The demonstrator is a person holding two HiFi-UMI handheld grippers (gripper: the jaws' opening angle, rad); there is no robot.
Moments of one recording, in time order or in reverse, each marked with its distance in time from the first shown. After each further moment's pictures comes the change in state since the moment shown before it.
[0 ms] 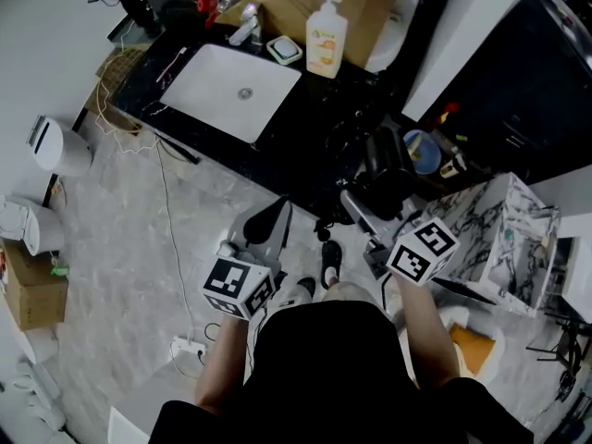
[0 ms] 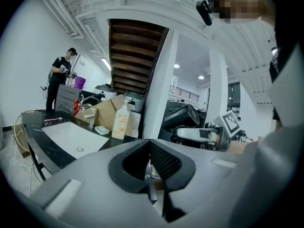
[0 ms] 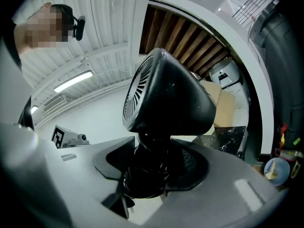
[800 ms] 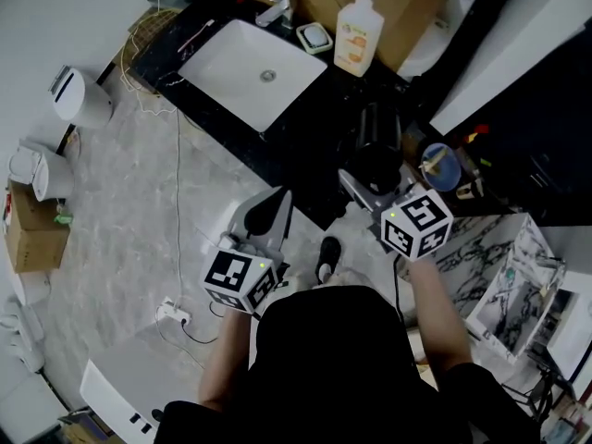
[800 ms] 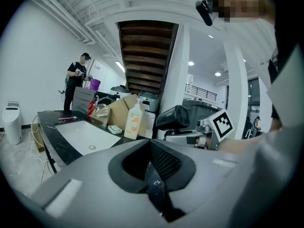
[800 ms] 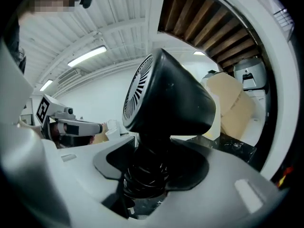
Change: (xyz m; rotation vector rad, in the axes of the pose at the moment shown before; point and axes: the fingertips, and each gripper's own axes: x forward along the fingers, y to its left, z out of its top) left arm 0.040 0.016 -0.005 -0.034 -0.011 0.207; right arm 0.065 -0.068 -0.011 -0.252 0.246 0.112
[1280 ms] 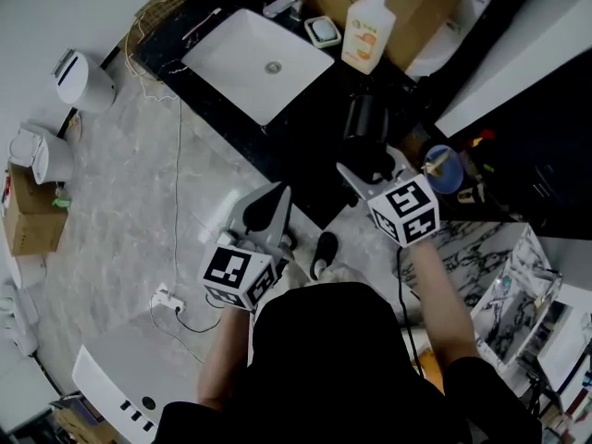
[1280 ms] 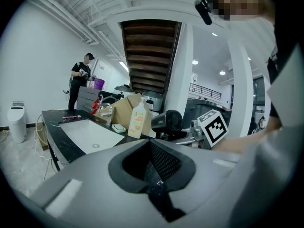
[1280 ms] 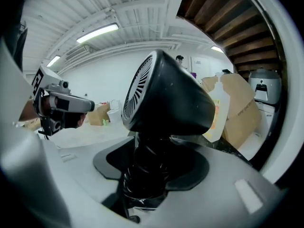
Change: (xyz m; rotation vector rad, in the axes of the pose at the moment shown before) left arm 0.007 0.006 -0.006 -0.007 0.006 0.051; right arm 0.031 -0.019 -0.024 -0.207 0.186 0.009
